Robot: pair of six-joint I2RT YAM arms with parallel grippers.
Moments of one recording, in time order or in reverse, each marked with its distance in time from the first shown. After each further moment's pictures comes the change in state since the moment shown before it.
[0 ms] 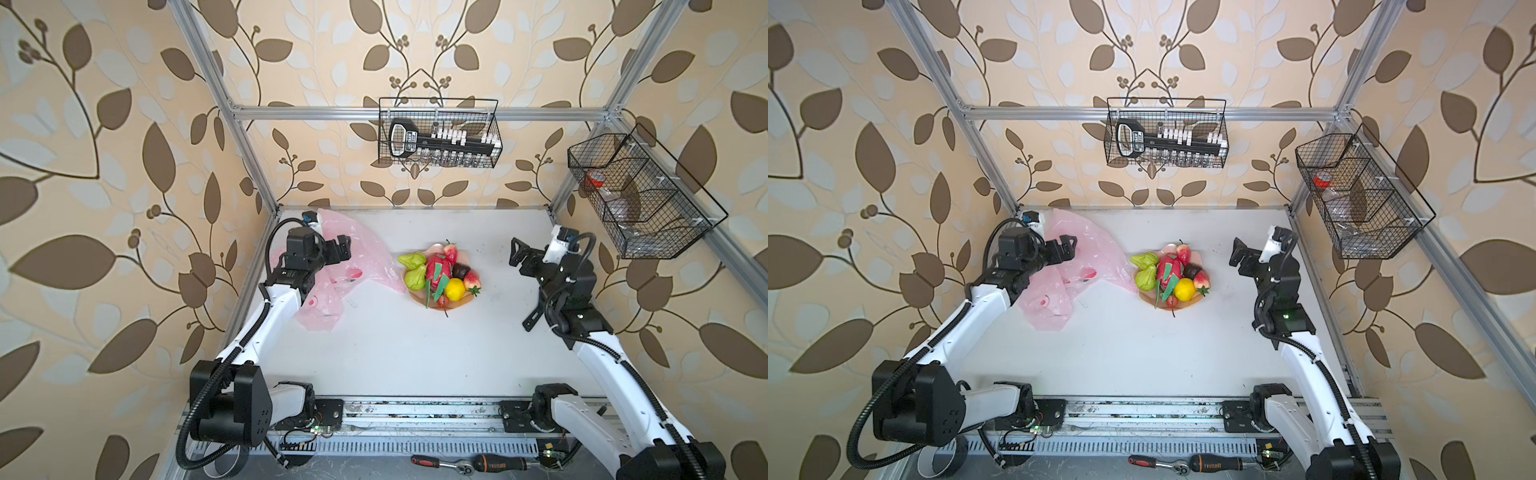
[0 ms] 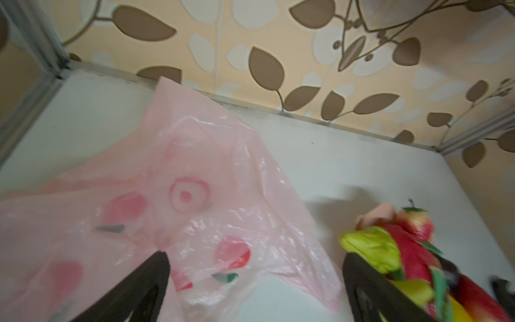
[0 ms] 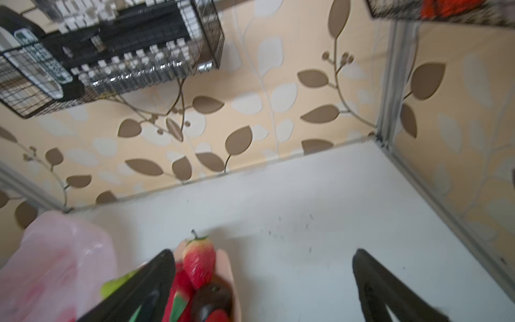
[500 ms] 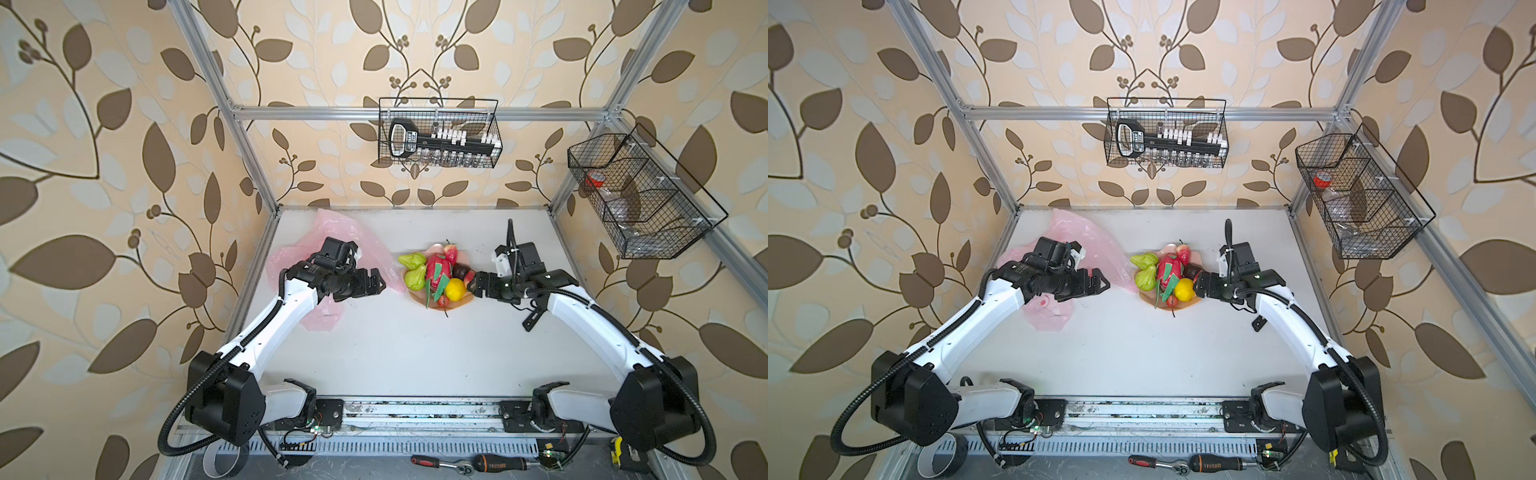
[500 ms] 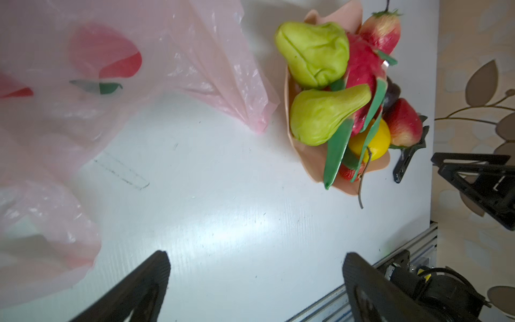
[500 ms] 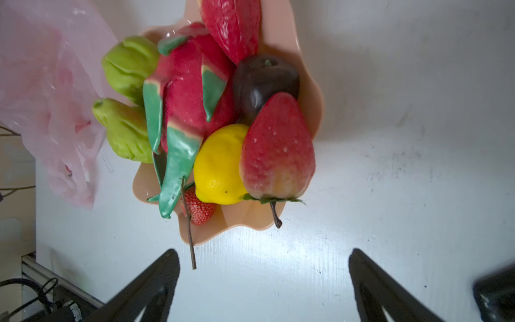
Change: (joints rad) left arm -0.222 0.017 0.043 -0.541 0.168 -0.114; right arm 0.205 0.369 0.201 -0.610 -0.221 0.075
